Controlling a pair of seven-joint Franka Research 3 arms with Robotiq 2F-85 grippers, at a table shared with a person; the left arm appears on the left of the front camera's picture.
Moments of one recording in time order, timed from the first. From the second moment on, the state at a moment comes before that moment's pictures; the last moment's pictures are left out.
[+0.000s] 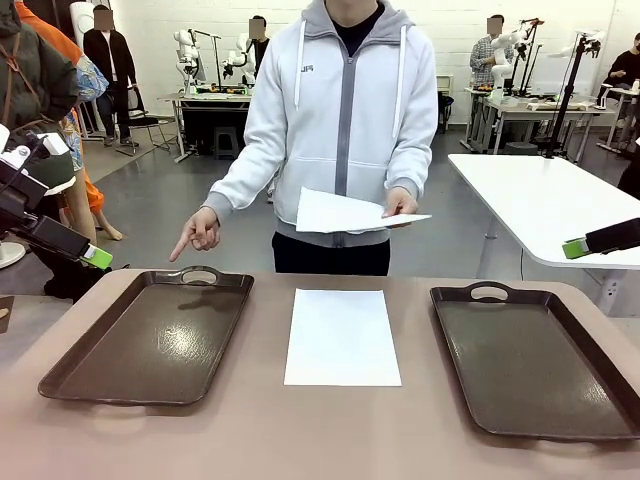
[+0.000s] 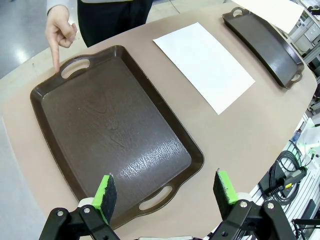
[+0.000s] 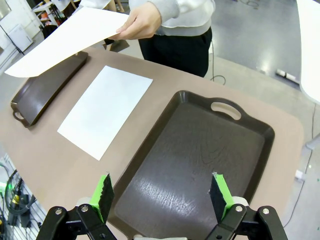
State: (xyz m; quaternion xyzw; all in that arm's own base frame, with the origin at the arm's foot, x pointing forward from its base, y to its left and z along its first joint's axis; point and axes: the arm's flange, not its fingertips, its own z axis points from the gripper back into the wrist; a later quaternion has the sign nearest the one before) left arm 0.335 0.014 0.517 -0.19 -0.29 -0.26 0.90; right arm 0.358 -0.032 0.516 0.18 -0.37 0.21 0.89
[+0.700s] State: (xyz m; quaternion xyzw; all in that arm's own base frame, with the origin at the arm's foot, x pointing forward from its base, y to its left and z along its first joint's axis) left arm 0.439 -0.046 0.469 -0.30 -0.22 -0.16 0.91; right arm 0.358 -0.032 0.516 0.18 -0.37 0.21 0.89
